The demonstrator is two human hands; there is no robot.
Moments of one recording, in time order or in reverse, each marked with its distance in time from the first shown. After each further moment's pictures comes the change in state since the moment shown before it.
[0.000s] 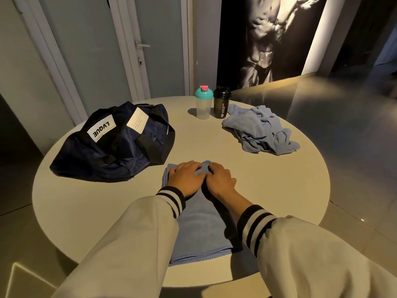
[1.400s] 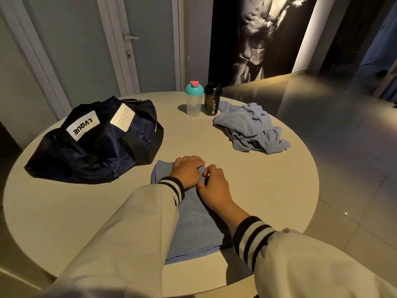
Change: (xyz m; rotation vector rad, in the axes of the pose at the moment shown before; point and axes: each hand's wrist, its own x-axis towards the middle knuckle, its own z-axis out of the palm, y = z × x) left_hand 0.046 0.016 0.016 -0.054 -0.070 0.132; right_hand -0.020 0.021 -0.001 0.129 0.148 -0.104
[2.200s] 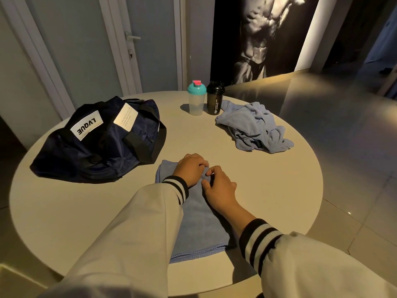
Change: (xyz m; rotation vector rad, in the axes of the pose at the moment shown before) left_hand 0.011 -0.010 0.009 -0.156 0.144 0.067; right_hand -0.004 0.007 0.000 -0.017 0.019 0.021
